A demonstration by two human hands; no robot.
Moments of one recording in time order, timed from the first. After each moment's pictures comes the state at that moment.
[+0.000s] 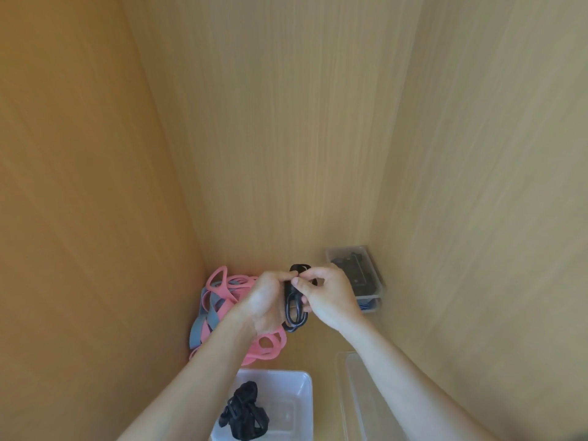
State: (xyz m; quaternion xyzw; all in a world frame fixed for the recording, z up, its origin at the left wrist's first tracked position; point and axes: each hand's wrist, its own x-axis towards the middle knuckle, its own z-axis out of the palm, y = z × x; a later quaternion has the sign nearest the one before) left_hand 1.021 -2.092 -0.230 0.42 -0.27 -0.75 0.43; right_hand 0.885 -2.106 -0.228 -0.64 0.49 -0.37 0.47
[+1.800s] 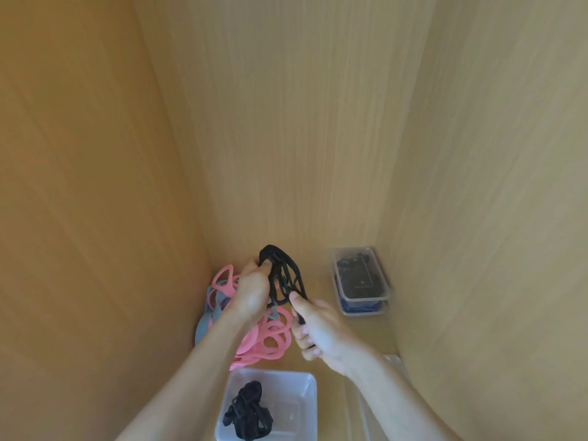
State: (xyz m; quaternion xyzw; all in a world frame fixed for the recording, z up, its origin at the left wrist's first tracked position) left_hand 1.043 -2.098 -0.237 0.61 -0.29 -0.46 0.57; right_hand 0.890 -2.063 -0.226 -0.48 0.45 -0.23 0.72
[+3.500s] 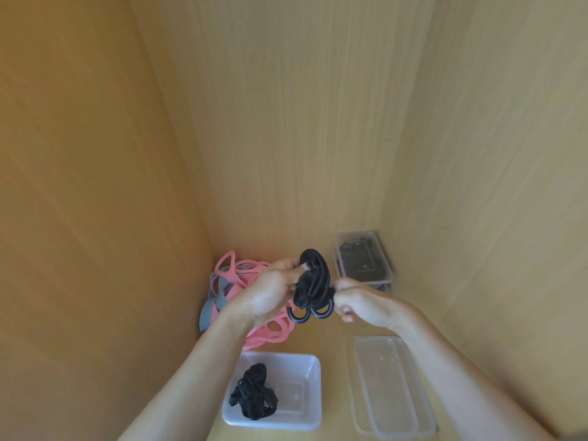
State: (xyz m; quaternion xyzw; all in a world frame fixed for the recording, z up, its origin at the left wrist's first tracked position) left_hand 1.024 -2.067 -0.218 0.45 -0.44 -0.65 0.43; right_hand 0.832 -2.106 -0.223 -0.71 0.36 -0.08 0.60
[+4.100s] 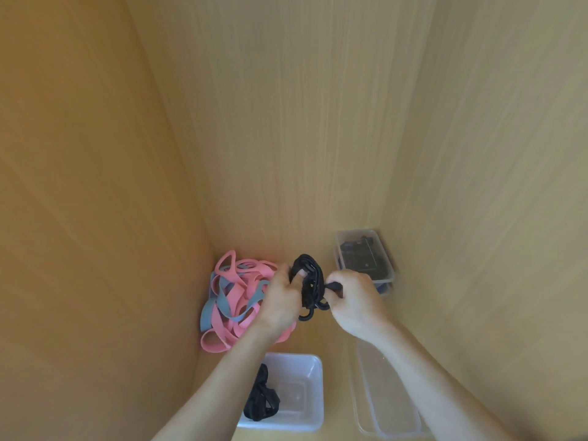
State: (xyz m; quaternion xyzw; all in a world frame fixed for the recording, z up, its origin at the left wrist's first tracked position) left_hand 1.000 -2.068 -0.250 0.63 -0.43 -0.43 0.48; right_hand 0.852 -2.097 -0.256 -0.77 0.52 -0.25 0.27
